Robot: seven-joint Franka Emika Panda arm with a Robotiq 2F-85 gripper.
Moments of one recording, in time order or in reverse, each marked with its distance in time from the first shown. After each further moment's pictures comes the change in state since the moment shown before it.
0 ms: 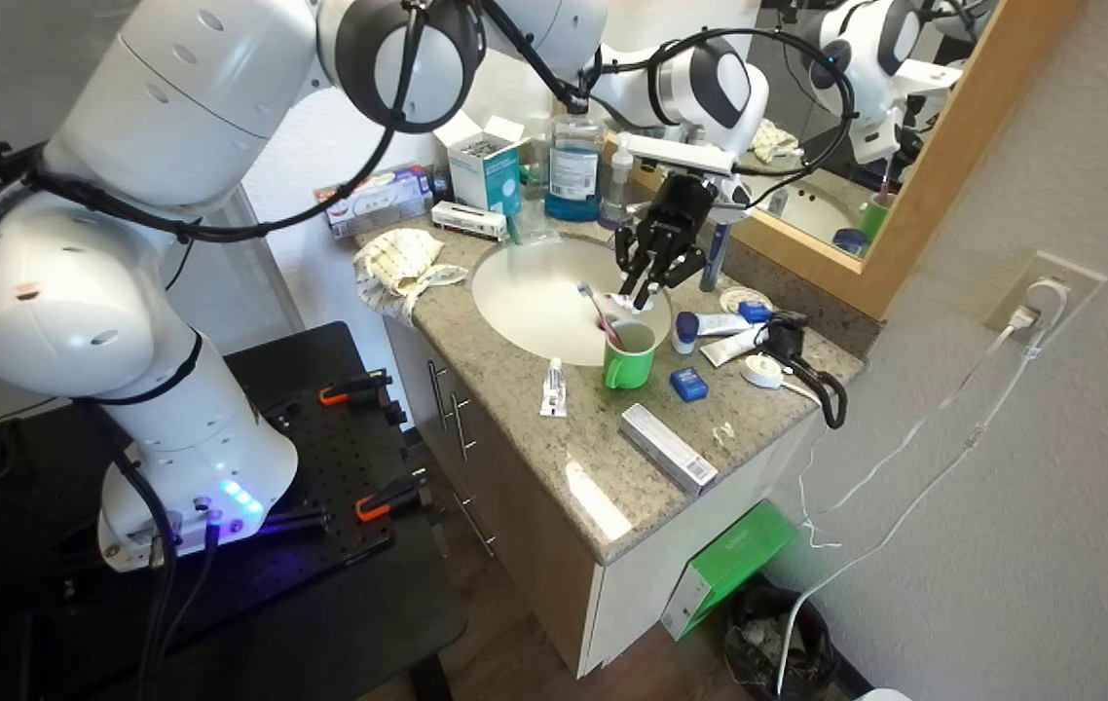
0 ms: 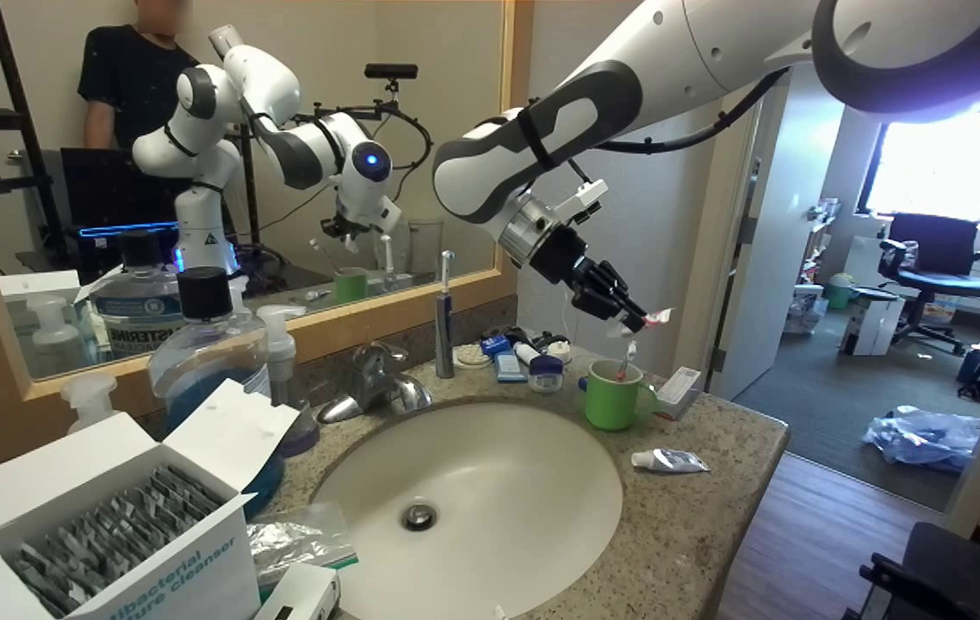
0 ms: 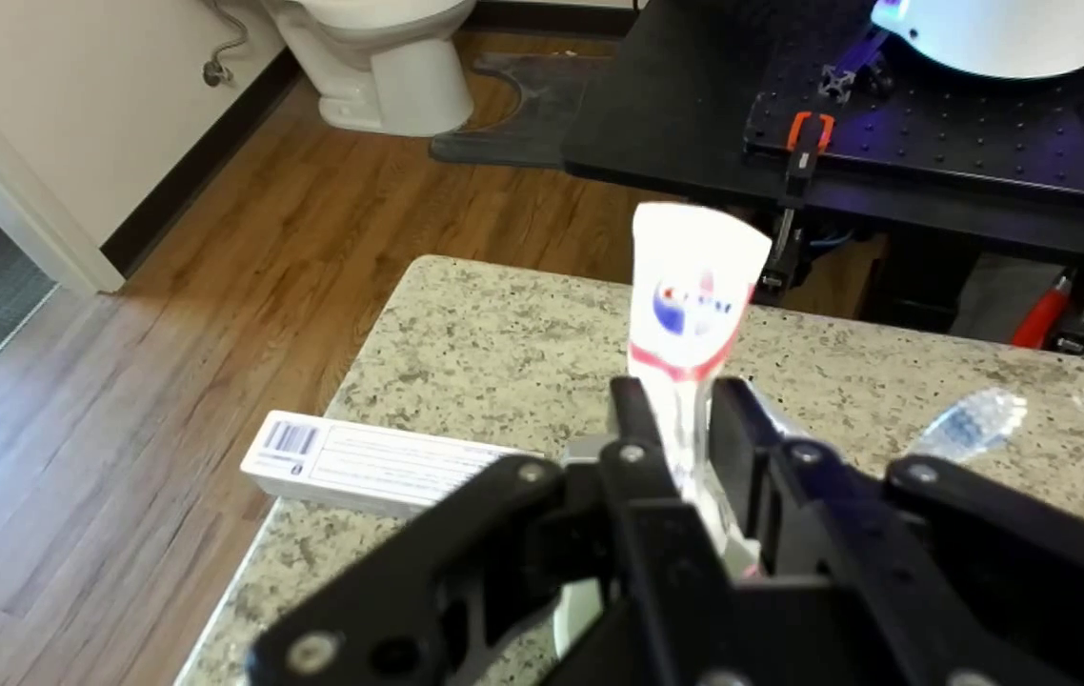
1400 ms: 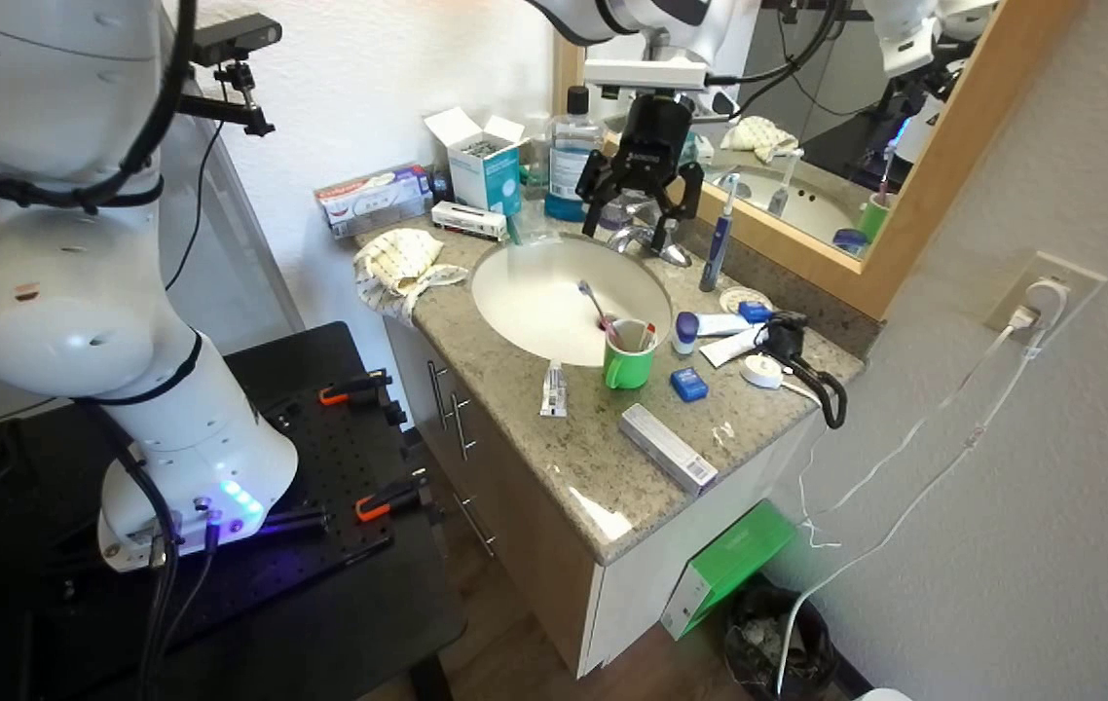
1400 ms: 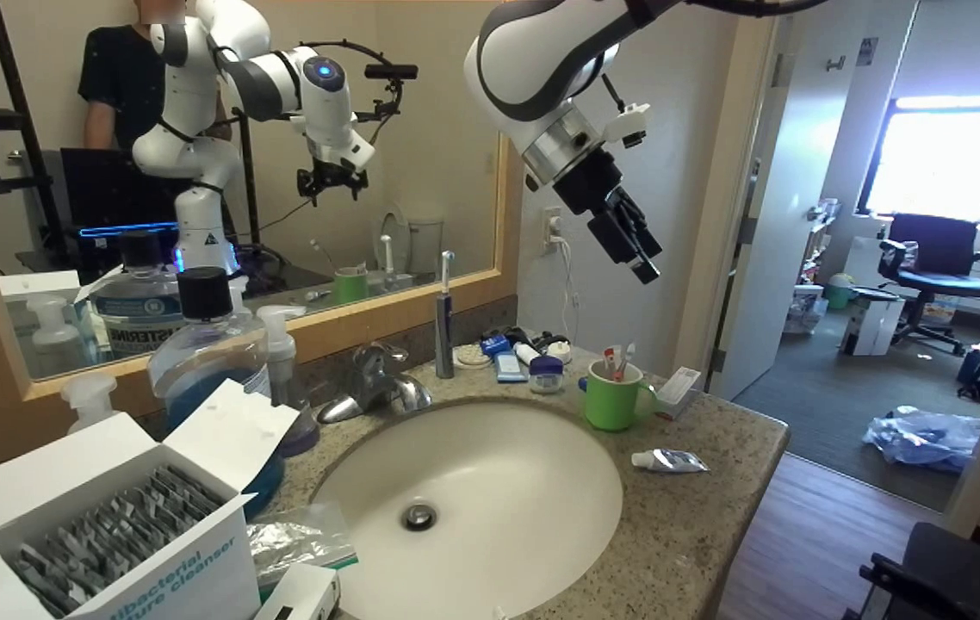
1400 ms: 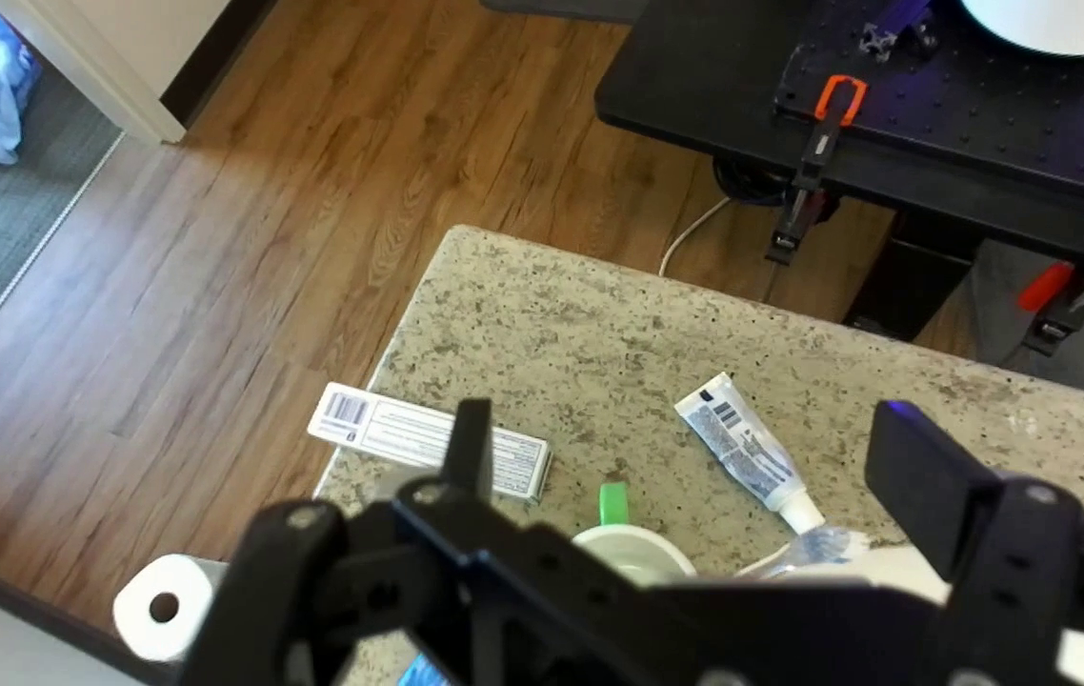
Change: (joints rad) arm -0.004 -0.441 0.035 -0.432 0.004 0.240 0.003
